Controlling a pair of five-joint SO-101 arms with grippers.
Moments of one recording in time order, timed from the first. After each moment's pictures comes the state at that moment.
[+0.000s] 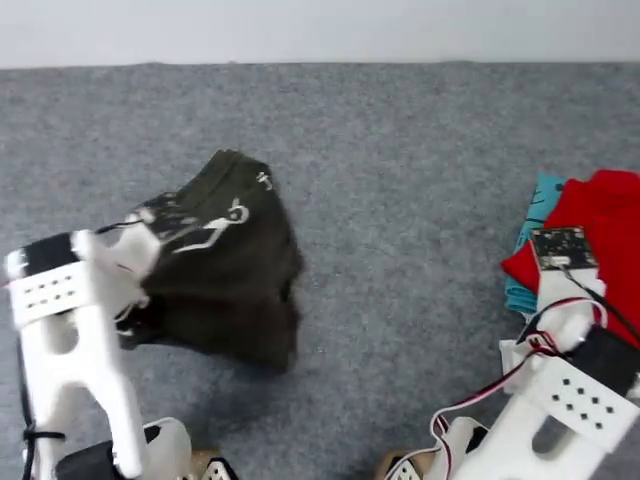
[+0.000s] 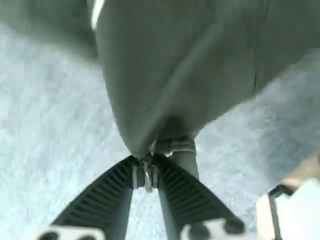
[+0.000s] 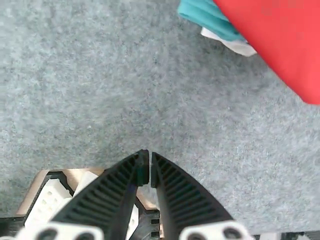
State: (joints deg) left arm -24.5 -23.0 32.2 89.7 -55.5; right arm 31.5 -52.6 37.5 100.5 35.6
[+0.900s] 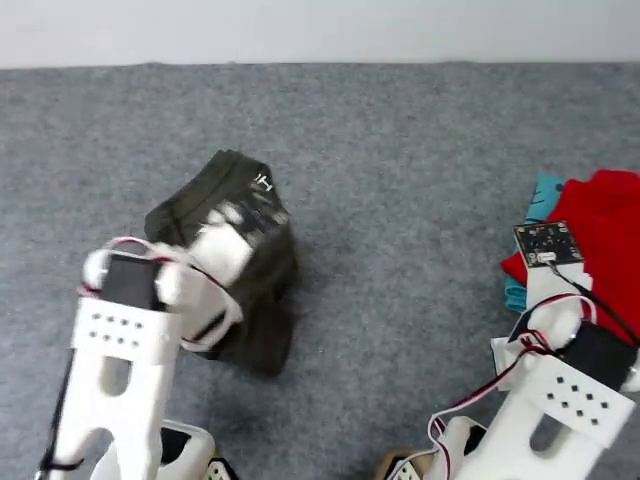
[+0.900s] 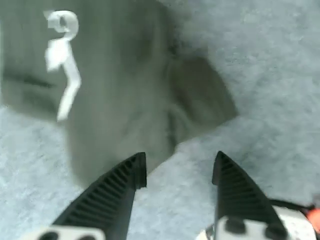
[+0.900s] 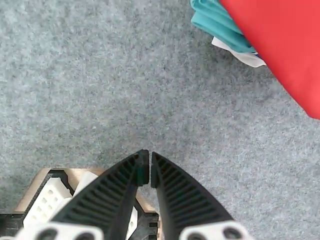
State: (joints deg) left arm 10.9 -35.9 29.2 99.3 -26.0; right arm 28.8 -52.6 37.5 100.5 35.6
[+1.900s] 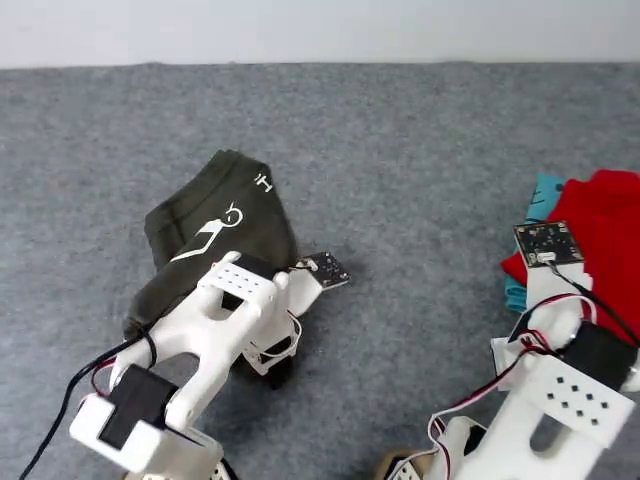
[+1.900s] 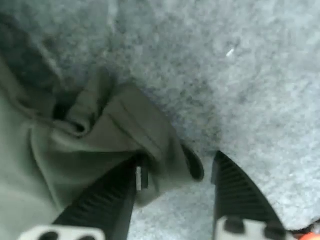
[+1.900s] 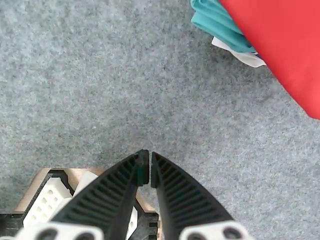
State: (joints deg) left arm 22.2 1.6 42.2 72.4 -18.2; right arm 28.8 -52.6 37.5 100.5 35.6
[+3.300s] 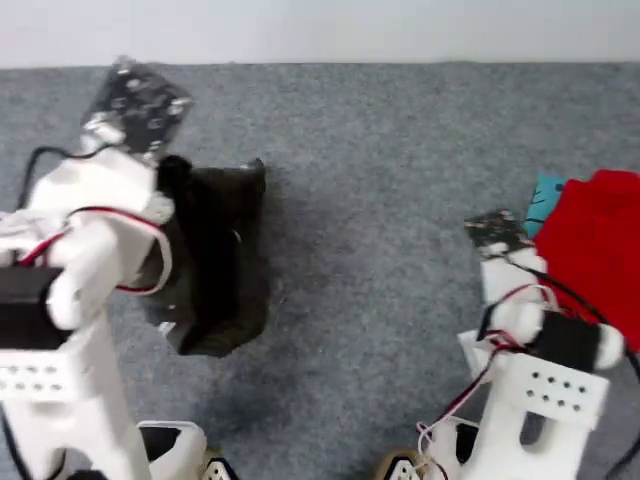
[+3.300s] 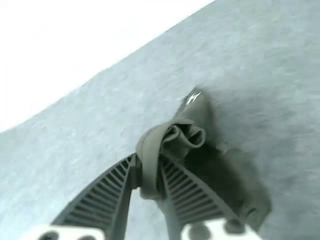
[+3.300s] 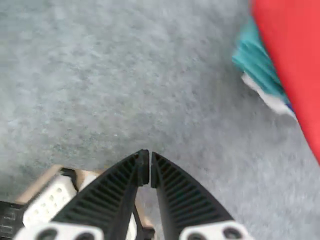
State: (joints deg) left arm -6.0 -31.3 -13.7 99.4 -21.1; right arm 10.5 -52.6 37.5 99.5 31.1
